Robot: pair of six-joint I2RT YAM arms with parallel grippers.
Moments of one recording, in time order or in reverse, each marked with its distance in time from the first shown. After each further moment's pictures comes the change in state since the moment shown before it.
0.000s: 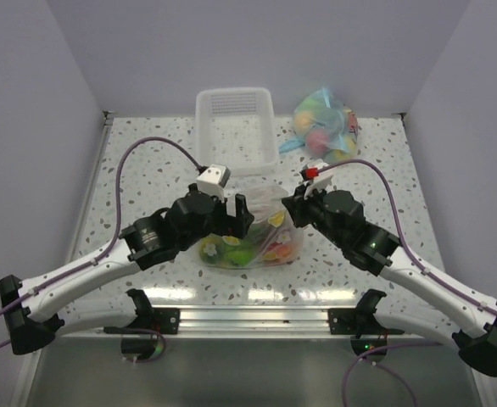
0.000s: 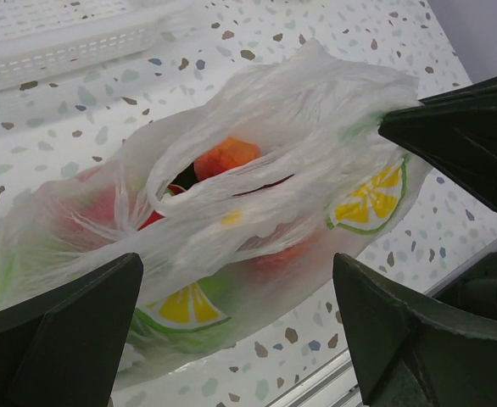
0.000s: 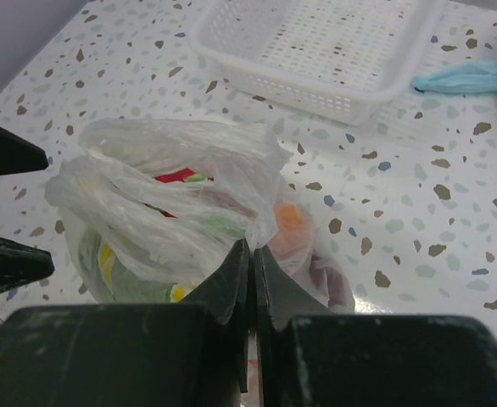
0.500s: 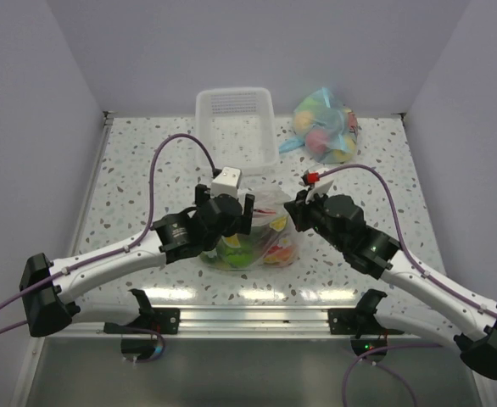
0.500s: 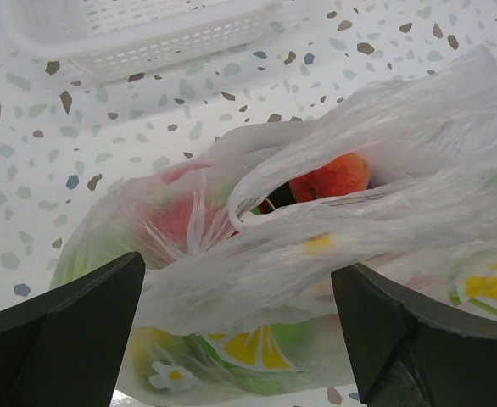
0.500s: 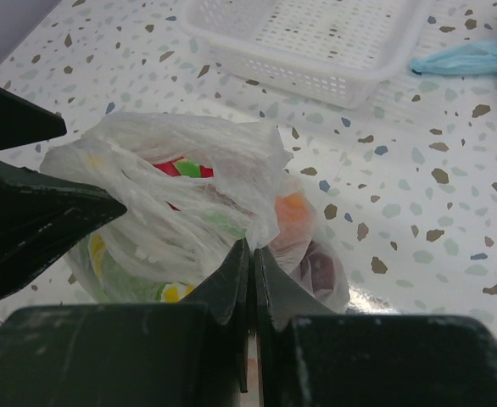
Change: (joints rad) left arm -0.069 0.195 0.026 -0.013 -0.292 0.023; right arm 0.000 -0.026 -0.050 0.003 0.006 0.002
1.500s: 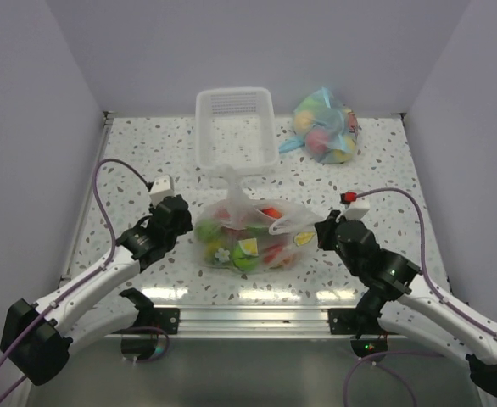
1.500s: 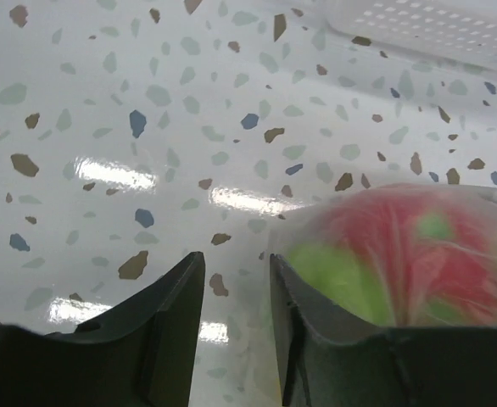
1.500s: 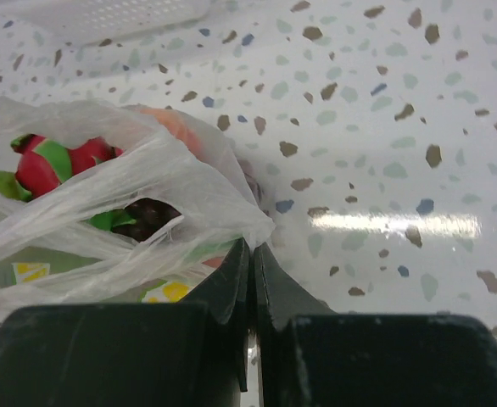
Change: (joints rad) left arm 0.432 -0.253 -0.375 0.072 0.087 -0.148; right arm 0.012 -0.256 -0.175 -0.240 0.291 0.332
